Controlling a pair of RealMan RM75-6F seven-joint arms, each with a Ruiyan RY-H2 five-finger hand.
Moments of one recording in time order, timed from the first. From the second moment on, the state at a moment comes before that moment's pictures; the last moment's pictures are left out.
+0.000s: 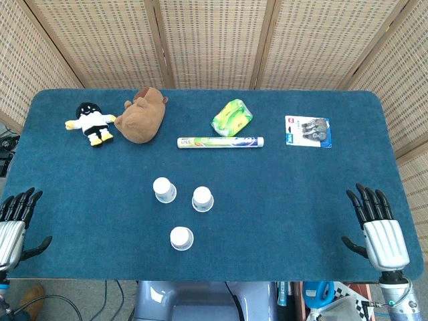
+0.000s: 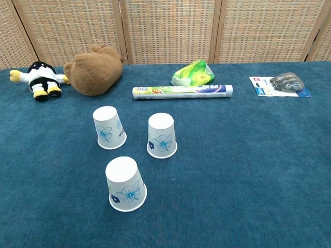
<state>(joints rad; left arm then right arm) -0.06 -1.06 -0.01 -1.80 1.46 1.46 0.17 0.10 -1.19 0.06 -1.62 -1.63 1.57 -0.13</state>
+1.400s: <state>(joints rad) -0.83 -1.39 -0.25 -1.78 0.87 0.83 0.68 0.10 -1.16 0.09 -1.62 -1.56 1.55 -0.04</state>
